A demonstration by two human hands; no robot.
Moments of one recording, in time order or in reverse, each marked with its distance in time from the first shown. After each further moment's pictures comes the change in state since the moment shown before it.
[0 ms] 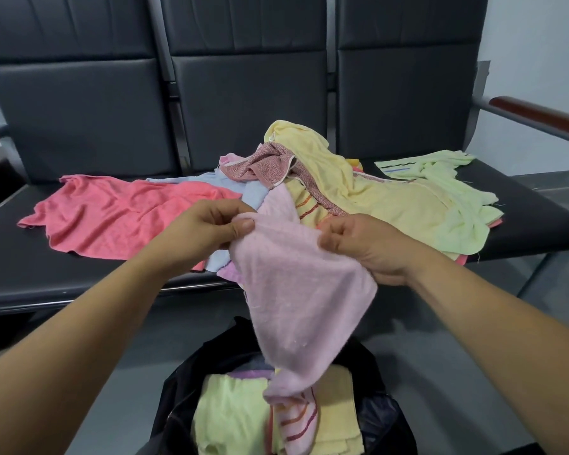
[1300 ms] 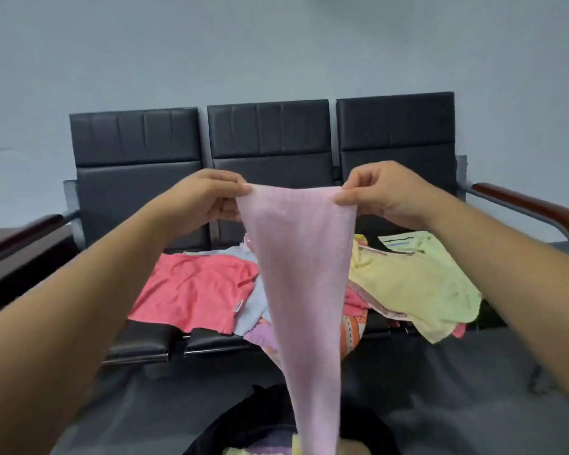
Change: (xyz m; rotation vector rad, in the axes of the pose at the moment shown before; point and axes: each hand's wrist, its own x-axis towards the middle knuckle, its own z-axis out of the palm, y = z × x) left_hand 0.004 0.171 -0.072 0.044 0.029 0.080; right_hand -0.032 -0.193 -0.011 -0.464 0.260 -0.360
